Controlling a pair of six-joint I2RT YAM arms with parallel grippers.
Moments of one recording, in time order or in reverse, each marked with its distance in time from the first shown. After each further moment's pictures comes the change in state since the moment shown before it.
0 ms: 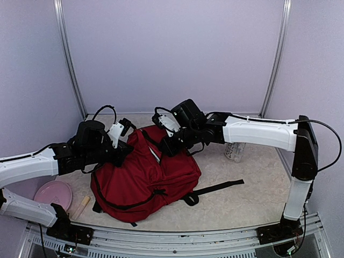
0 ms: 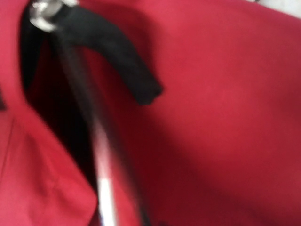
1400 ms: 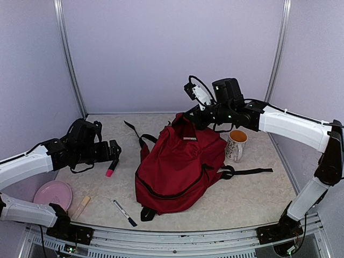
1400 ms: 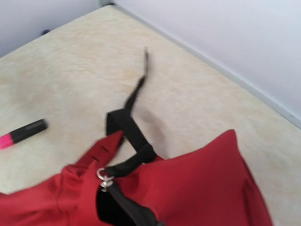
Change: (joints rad) left arm 0.139 -0.043 0.055 -0.277 -0.172 -0.521; right arm -0.203 -0.270 -0.143 0.140 0.043 -0.224
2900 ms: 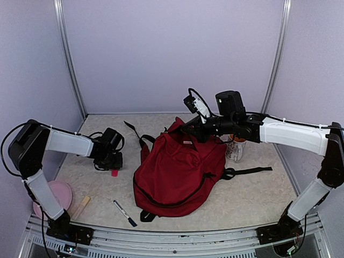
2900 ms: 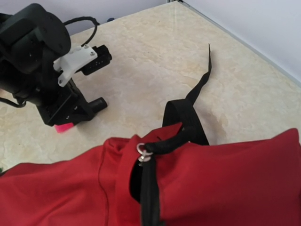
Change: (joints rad) left arm 0.126 0.626 0.083 0.100 -0.032 0.028; right arm -0.011 -0.042 -0.212 0.186 -0.235 -0.042
